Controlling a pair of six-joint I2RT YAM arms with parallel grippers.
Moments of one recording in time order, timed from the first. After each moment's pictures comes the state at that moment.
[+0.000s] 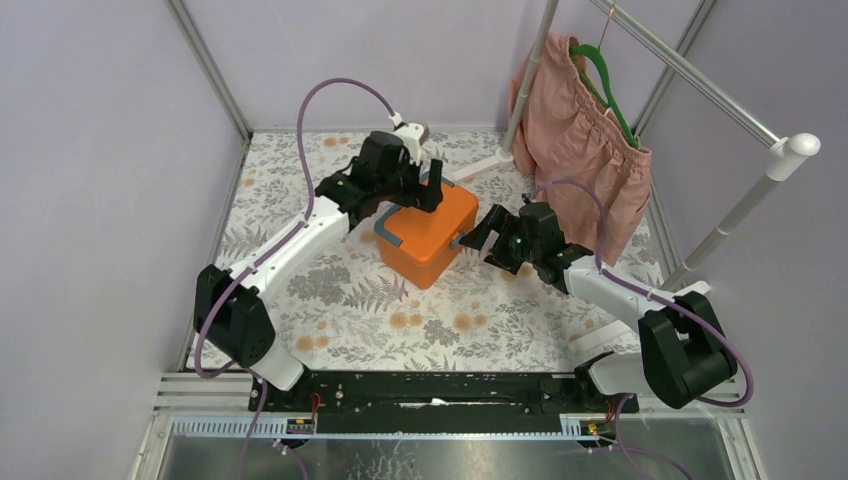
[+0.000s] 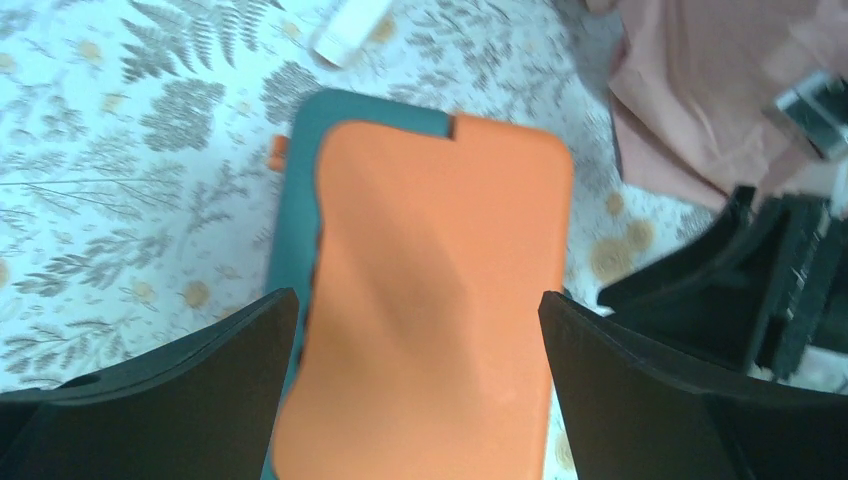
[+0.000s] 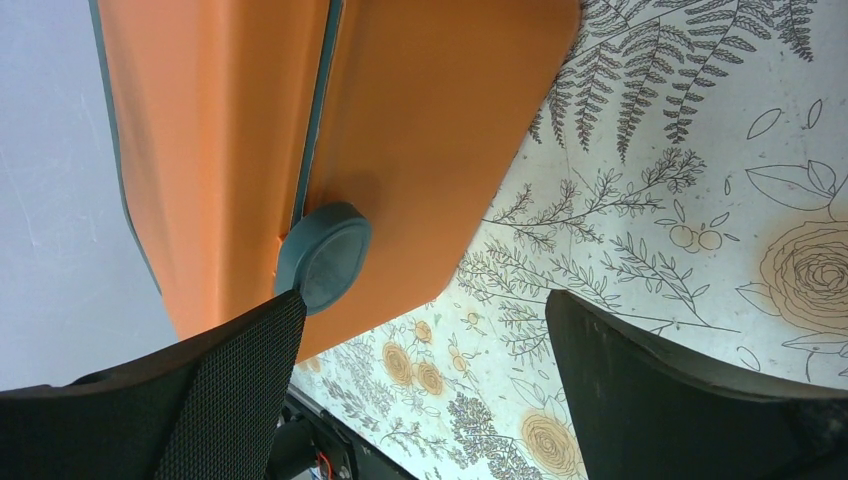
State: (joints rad) left arm -0.56 1.57 1.40 -0.43 0.08 -0.20; right arm 0.46 1.34 0.69 0.01 -0.23 0.96
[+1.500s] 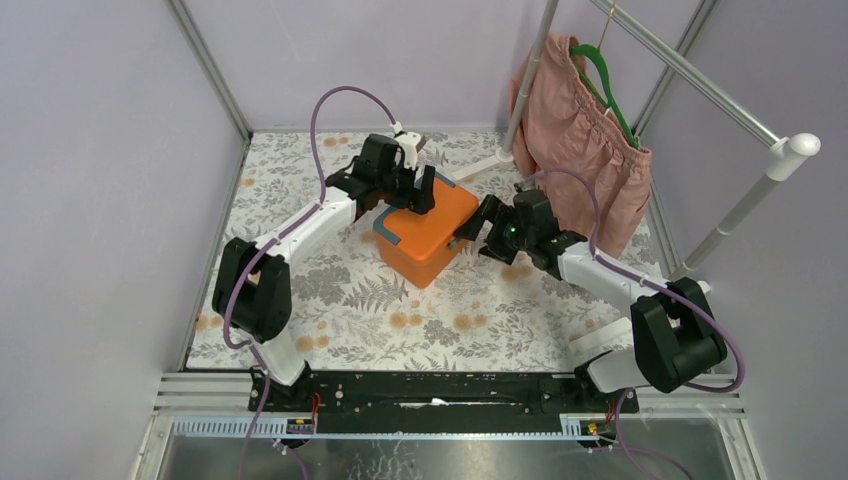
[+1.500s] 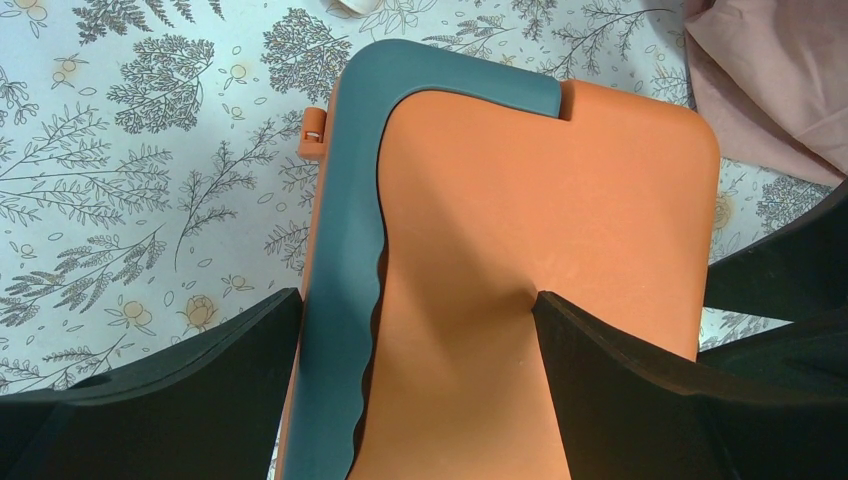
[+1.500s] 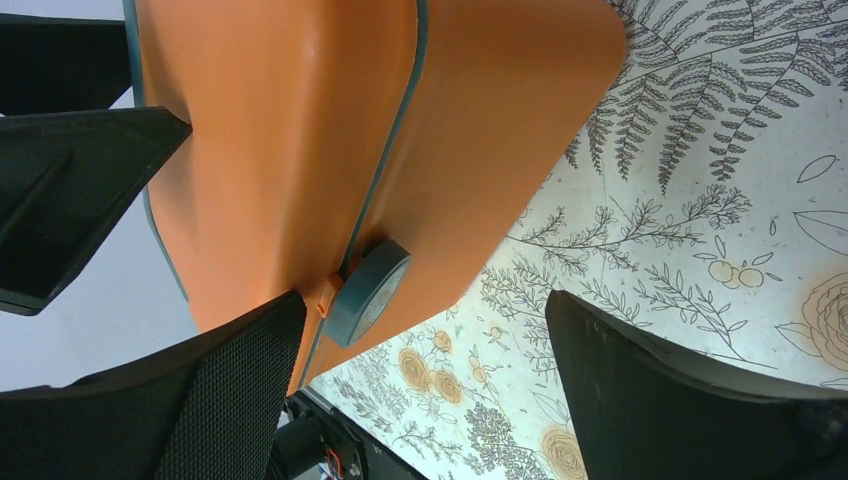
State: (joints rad) left arm -0.46 1.72 1.38 -0.34 0.22 -0.13; right arm 0.46 1.42 0.80 -0.03 -0.26 0.94
